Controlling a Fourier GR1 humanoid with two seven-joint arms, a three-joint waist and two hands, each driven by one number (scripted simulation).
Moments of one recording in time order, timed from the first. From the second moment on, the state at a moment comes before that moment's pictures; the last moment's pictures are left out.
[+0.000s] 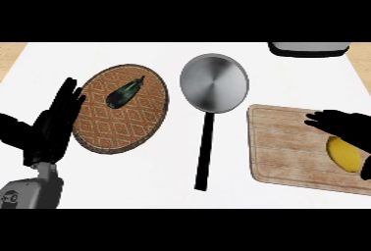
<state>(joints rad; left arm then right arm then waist) -0.16 0.20 0.07 -1.60 0.14 0.08 0.24 -0.26 -0.72 0.11 -1.23 1.14 0.38 -0.63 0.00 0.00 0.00</state>
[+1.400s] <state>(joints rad) -0.16 0.17 0.07 -1.61 0.11 0.07 0.25 -0.40 -0.29 0.01 -1.20 1.20 0.26 -0.33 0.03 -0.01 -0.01</state>
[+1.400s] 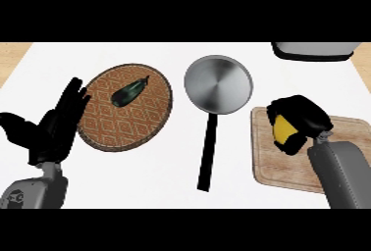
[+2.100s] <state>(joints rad) -0.22 0.15 0.02 -1.57 0.10 0.04 0.26 -0.86 -0.01 0.16 -1.27 1.41 0.22 0.62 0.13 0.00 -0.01</state>
